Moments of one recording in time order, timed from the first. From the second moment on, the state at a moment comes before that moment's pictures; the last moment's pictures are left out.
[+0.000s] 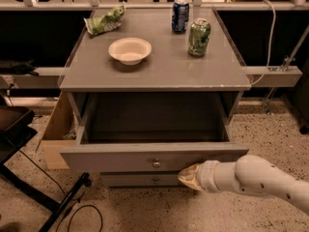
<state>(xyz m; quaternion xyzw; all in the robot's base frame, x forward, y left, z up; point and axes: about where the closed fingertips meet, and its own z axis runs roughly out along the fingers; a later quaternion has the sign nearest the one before) 0.473 -0.105 0.541 -0.52 0.76 0.19 0.36</state>
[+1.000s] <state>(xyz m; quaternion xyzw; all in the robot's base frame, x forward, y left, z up) 0.531 -0.124 0.531 -0.53 0.74 0.16 0.38</state>
